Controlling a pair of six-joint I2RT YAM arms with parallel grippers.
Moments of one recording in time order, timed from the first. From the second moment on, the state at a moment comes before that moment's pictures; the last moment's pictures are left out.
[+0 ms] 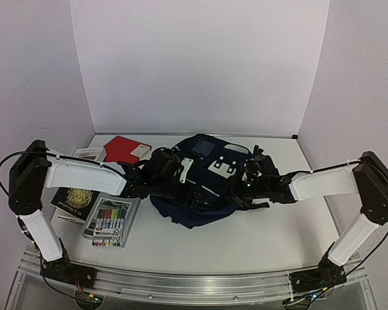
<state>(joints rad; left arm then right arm) -0.99 1.75 1.12 -0.03 0.10 -0.44 0.72 1.63 0.82 0.13 -0.18 1.02</state>
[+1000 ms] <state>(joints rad) -0.92 1.74 1.10 0.02 0.24 -0.43 0.72 1.62 0.86 0.16 -0.26 1.11</state>
